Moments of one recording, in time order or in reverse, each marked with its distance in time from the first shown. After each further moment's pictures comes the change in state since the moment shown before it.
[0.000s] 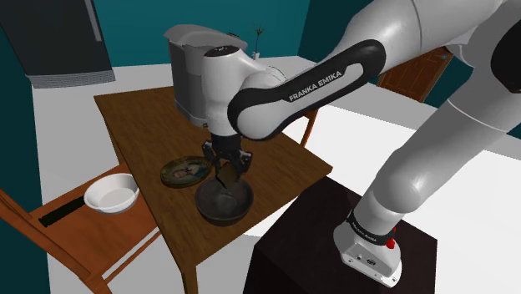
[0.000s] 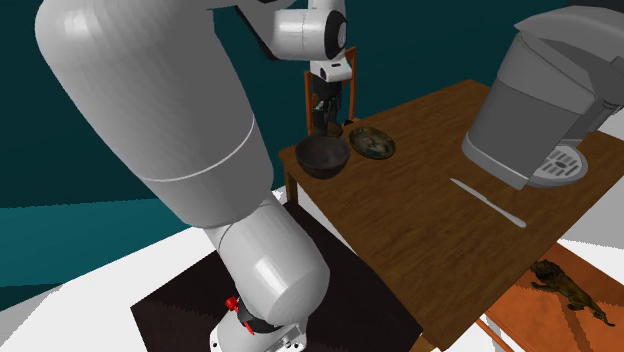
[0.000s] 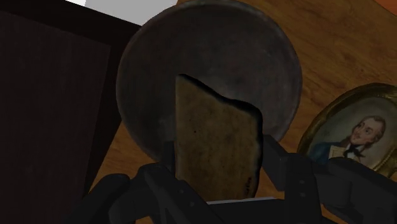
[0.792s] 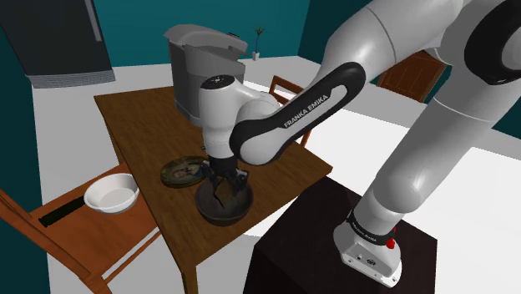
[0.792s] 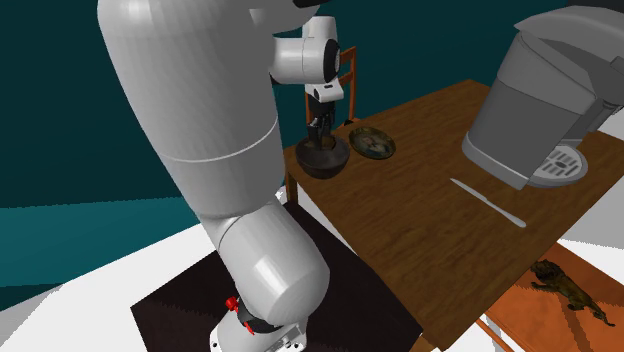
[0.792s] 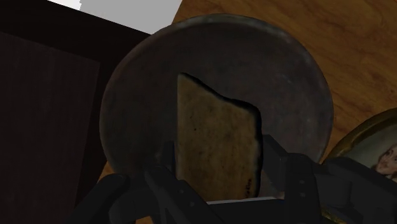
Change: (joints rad) arm 0.001 0.119 0.039 -0.049 -0.087 0.140 0.108
